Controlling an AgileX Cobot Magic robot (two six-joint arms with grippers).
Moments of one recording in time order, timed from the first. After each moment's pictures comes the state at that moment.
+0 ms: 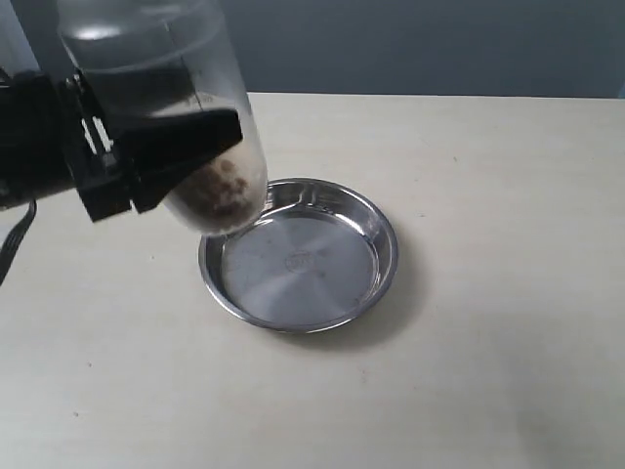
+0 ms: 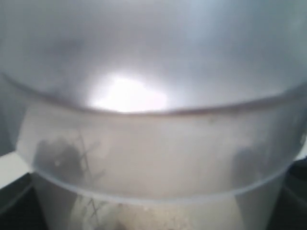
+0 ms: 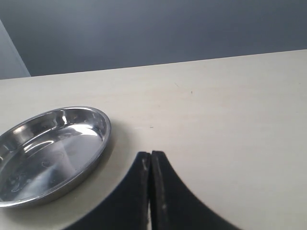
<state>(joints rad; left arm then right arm) -0.06 1.21 -0.52 1.06 -1.05 -1.00 0.18 0.00 0.00 0.25 0.32 -0.02</state>
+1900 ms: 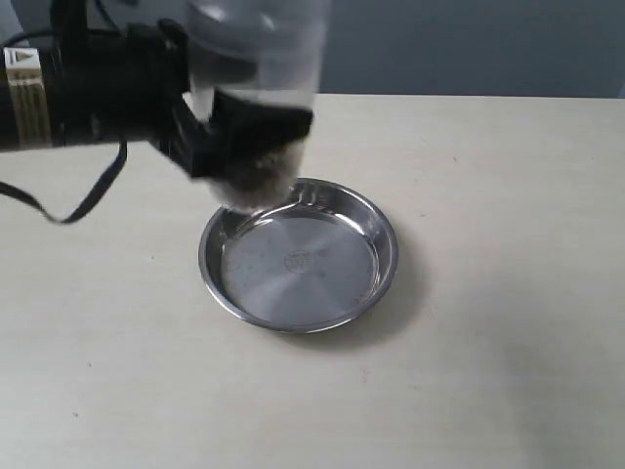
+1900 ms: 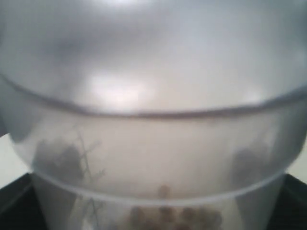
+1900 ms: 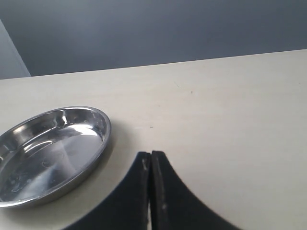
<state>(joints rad) -0.24 1.31 -0.79 1.37 -0.69 -1.23 0.18 0.00 0.00 0.25 0.32 -0.02</state>
